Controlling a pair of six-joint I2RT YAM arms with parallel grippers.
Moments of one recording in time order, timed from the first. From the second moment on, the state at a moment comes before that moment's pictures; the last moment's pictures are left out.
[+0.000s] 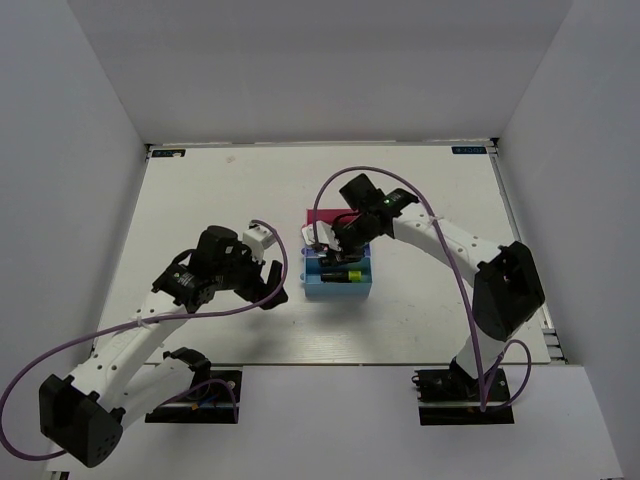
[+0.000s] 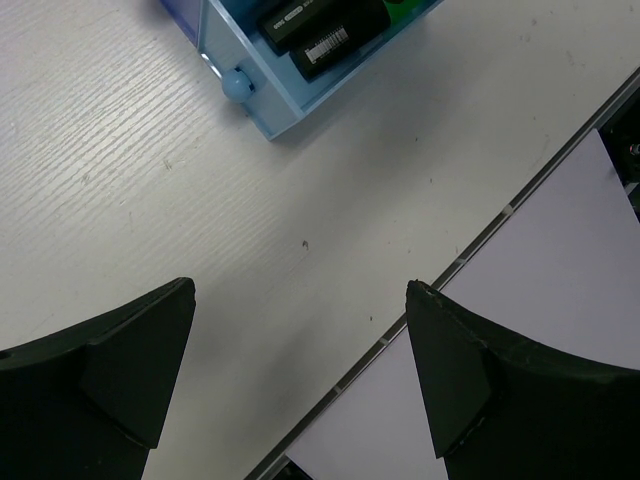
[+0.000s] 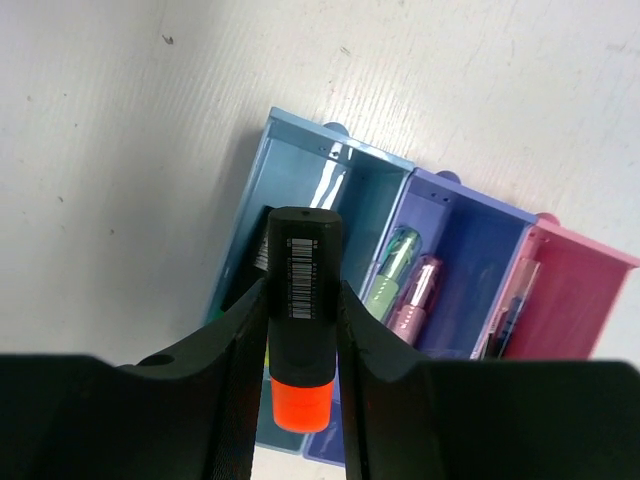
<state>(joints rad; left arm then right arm) -0.50 0.92 0.75 -0.61 0.39 -0.07 0.71 1.70 1.39 -0.83 -0.64 -1.19</state>
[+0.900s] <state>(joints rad) -0.49 0.91 0.74 -0.61 0.39 -0.07 0.75 1.71 1.36 -0.79 -0.51 -0.99</state>
